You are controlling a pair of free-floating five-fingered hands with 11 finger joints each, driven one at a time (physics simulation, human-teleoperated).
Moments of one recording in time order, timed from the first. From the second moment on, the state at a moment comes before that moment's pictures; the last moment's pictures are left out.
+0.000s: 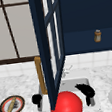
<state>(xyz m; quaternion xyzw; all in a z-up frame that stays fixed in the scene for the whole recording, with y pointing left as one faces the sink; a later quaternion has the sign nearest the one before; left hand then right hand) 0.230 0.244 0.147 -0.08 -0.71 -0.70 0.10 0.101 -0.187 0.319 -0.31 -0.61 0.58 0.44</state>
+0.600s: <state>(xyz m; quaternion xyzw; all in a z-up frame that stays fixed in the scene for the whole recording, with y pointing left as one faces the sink) 0.230 0.244 0.147 -0.08 -0.71 -0.70 0.10 0.056 -0.222 0.366 -0.36 -0.60 0.56 0.45</state>
